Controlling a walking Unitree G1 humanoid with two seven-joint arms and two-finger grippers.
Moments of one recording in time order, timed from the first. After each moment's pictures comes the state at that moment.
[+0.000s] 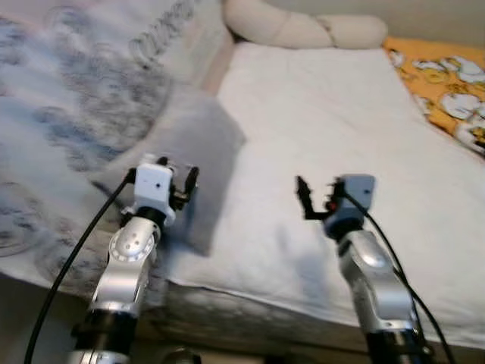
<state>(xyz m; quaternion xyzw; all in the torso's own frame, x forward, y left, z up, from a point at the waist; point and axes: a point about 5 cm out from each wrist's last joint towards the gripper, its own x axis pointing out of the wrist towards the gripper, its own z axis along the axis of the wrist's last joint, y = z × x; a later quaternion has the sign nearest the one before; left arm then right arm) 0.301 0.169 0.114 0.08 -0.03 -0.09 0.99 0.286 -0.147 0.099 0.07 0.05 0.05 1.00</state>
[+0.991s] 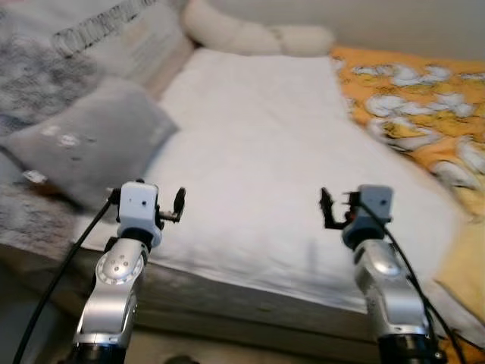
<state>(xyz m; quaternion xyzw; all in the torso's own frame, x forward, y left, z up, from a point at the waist) 0.273 0.185 0.106 0.08 0.03 -0.03 1.00 0.283 -0.170 0.087 0.02 0.08 -0.02 1.00</state>
